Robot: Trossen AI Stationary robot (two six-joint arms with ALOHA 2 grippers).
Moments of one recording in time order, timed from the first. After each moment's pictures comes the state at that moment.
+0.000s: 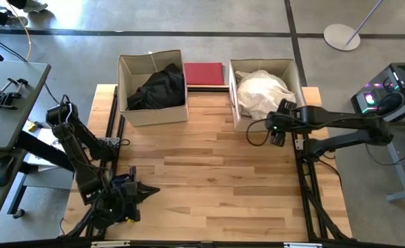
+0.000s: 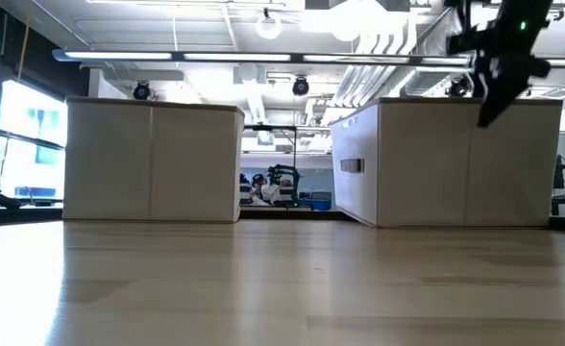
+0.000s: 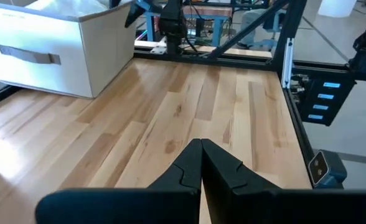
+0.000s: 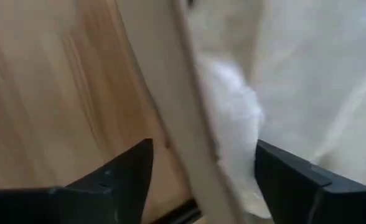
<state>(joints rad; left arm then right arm) -1.07 1.34 0.86 -0.32 -1.17 -0.78 -0.12 1.02 0.95 -1.24 0.47 0.07</state>
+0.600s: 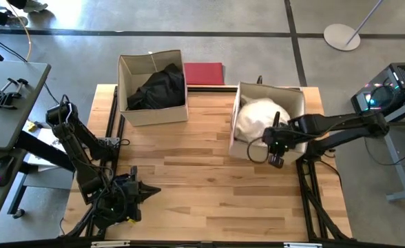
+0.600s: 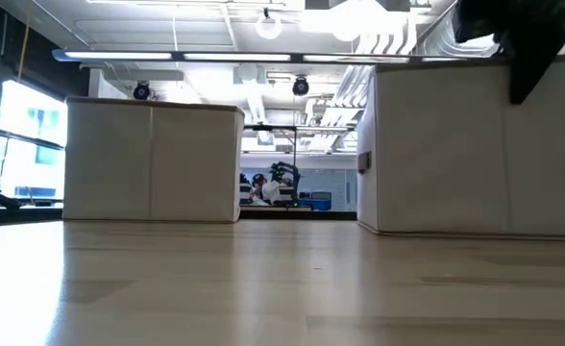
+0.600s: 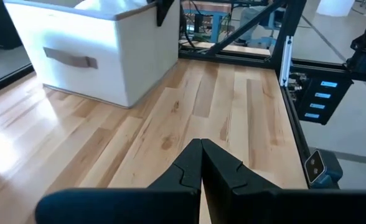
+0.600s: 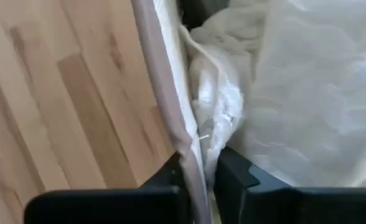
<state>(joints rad) -1.05 1.34 0.86 -0.32 -1.14 -0.80 0.11 1.07 1.00 -1.22 0.03 0.47</state>
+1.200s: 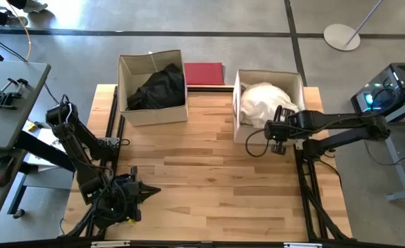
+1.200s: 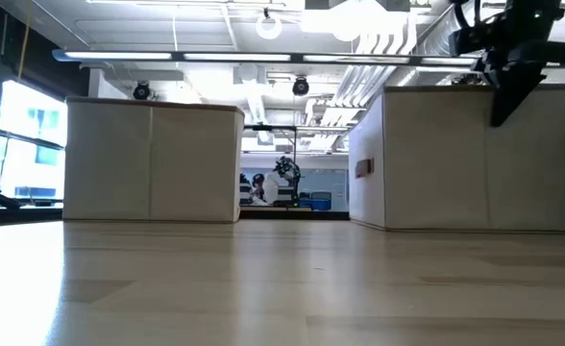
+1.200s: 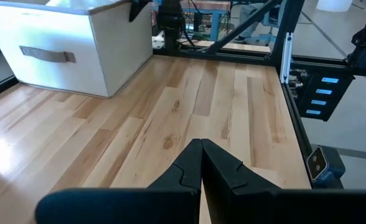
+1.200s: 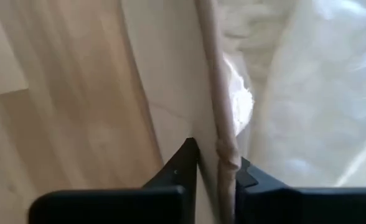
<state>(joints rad) -1.05 1.34 0.86 -0.32 -1.14 -0.78 0.00 1.07 0.97 -1.32 0.37 0.20</state>
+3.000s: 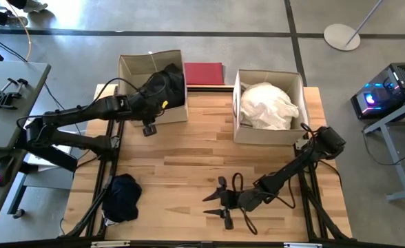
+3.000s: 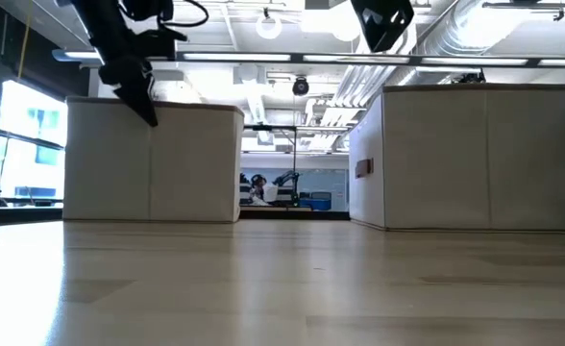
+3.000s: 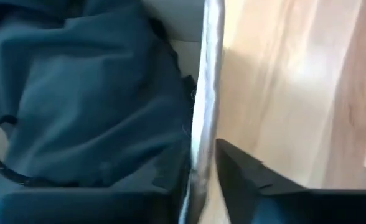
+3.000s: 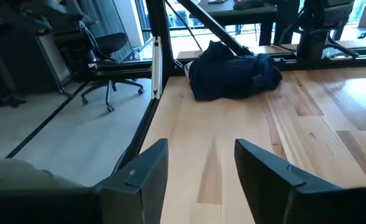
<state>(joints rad) 0.37 1.09 0.92 -0.86 -0.27 0.21 0.61 1.83 1.01 0.55 0.41 0.25</state>
